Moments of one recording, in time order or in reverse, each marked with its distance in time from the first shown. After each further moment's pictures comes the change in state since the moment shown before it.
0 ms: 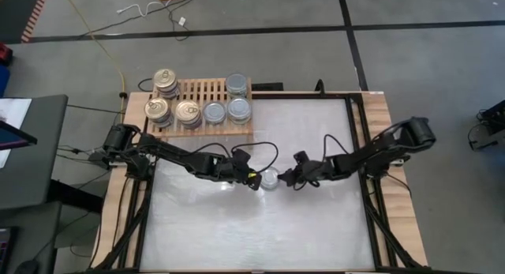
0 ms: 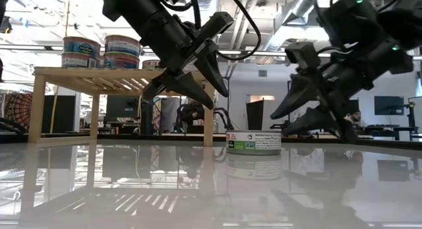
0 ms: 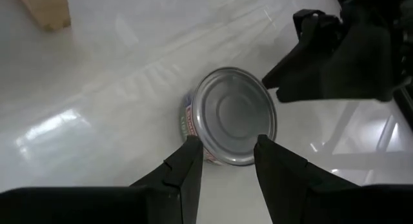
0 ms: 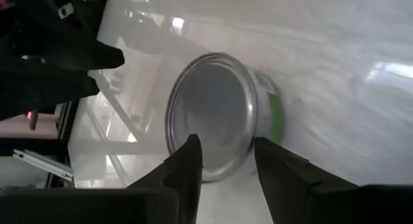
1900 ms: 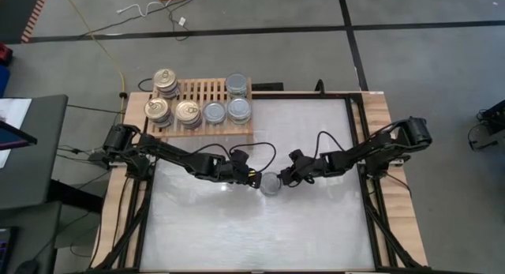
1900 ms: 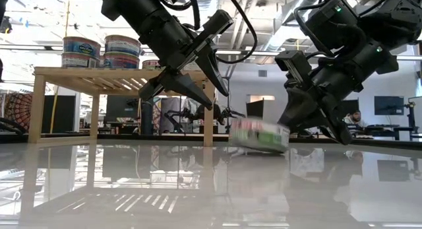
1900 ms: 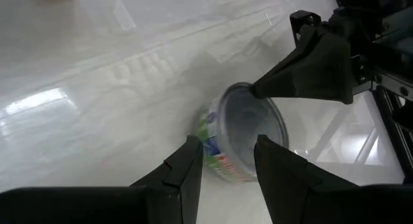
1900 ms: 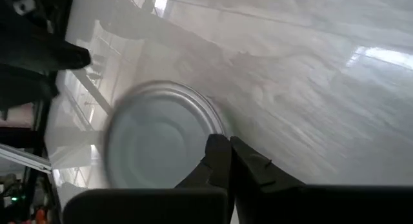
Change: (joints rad) left arm -0.006 0.000 0.001 -0.005 0.014 -0.136; right arm -0.057 0.044 0.069 -0.144 -0.114 -0.040
